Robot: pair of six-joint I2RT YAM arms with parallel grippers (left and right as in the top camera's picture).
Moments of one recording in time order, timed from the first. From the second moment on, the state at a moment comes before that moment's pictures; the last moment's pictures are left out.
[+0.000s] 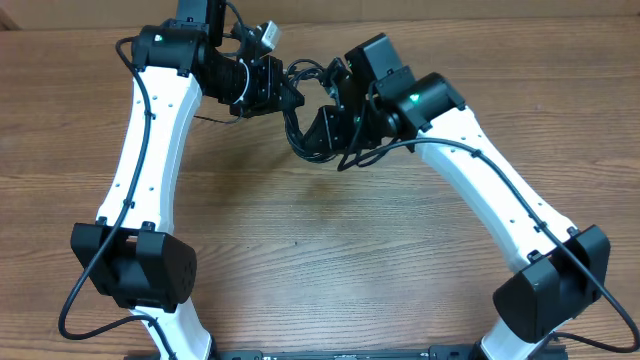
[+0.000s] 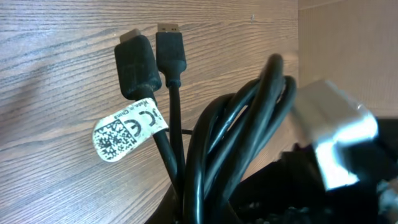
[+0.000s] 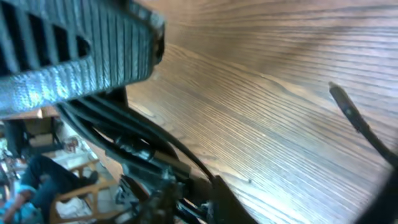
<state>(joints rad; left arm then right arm) -0.15 1.94 2.01 -1.27 0.78 -0.20 0.51 1.83 1.76 -0.97 -0.57 0.40</state>
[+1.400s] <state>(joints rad) -0.25 1.94 2.01 -1.18 0.48 -0.46 0.48 1.86 1.69 -0.98 -0.22 0.91</state>
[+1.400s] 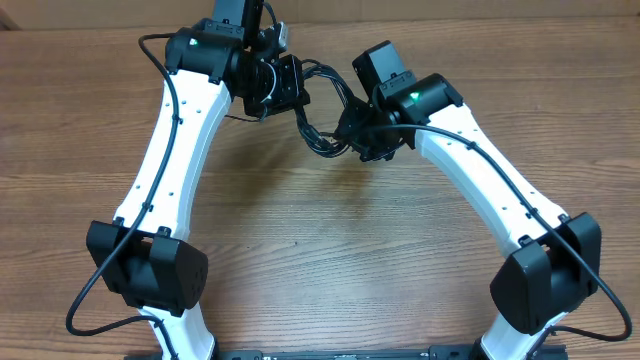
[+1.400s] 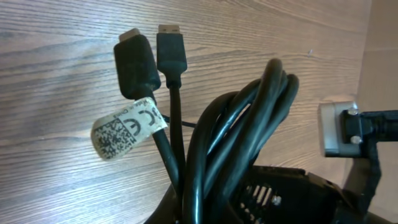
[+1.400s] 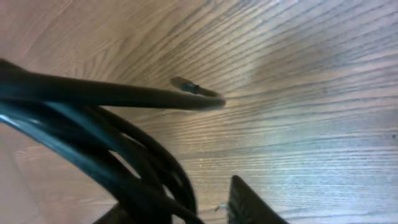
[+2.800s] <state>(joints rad) -0.14 1.93 2.02 -1.37 0.60 0.14 0.26 1.68 1.69 -0.92 -0.65 0.32</state>
